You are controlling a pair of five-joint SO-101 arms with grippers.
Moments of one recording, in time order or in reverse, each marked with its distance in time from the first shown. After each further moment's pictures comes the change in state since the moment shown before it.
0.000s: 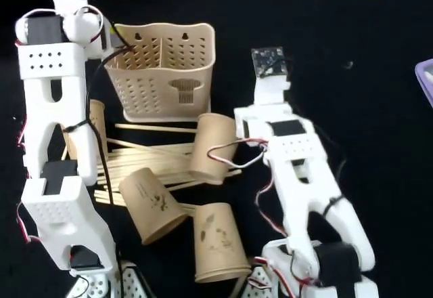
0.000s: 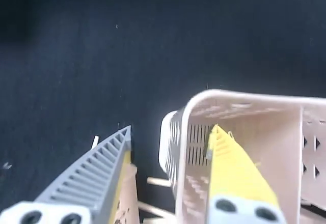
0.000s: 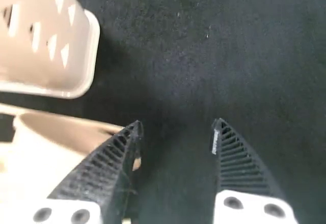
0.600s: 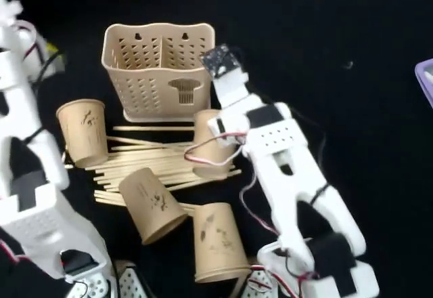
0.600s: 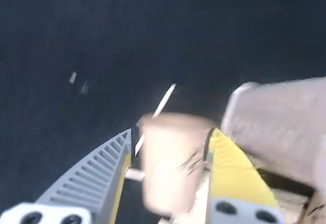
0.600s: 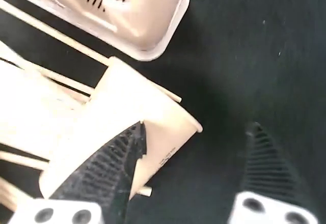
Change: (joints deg) left arm -16.4 -3.6 -1.4 15.2 -0.4; right arm -10.1 6.6 -12.5 14.2 13.9
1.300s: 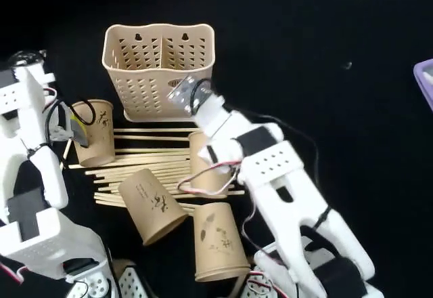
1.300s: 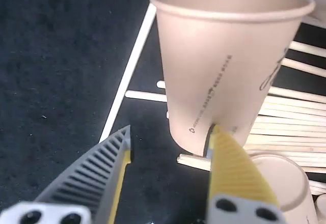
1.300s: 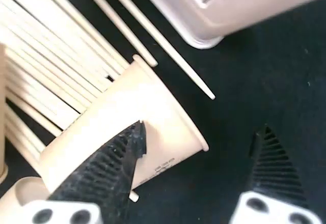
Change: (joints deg) left arm -2.1 -10.7 48.2 -11.3 -11.4; right arm -8.1 -12.3 10.7 2.5 13.6
